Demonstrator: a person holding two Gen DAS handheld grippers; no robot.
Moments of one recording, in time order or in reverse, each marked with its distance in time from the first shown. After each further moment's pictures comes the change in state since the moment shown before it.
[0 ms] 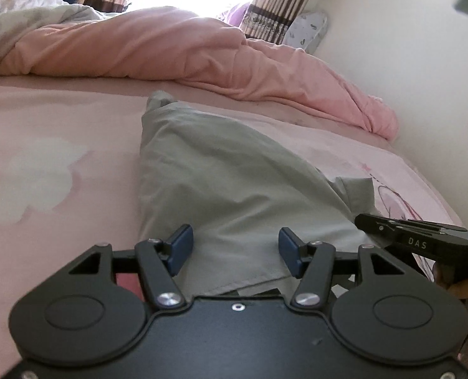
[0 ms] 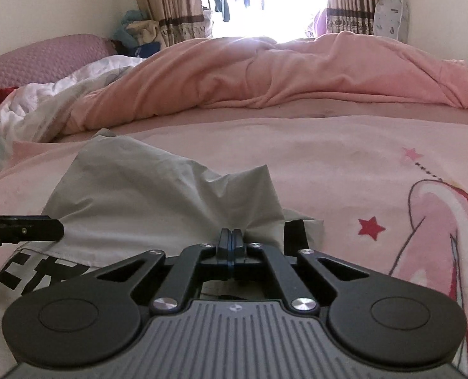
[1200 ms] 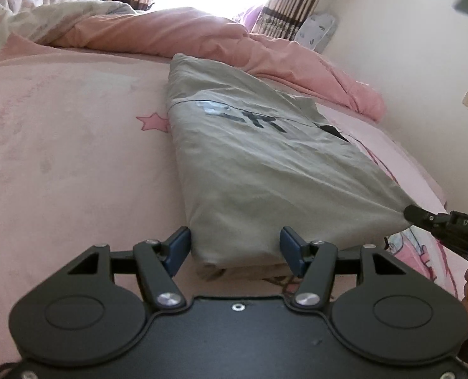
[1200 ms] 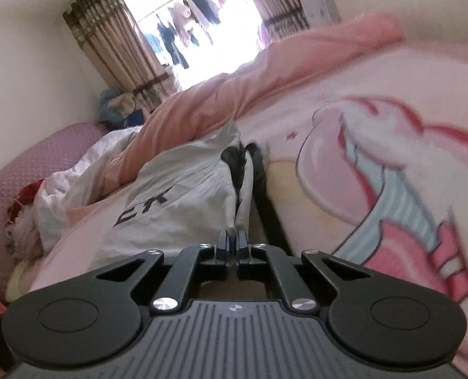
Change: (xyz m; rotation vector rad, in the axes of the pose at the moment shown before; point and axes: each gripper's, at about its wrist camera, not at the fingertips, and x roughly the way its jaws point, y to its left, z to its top) left arm -0.151 -0.064 -0.161 -0.041 -0.008 0.062; right arm -0.193 -0.017 -0.146 0.391 -0.126 0.049
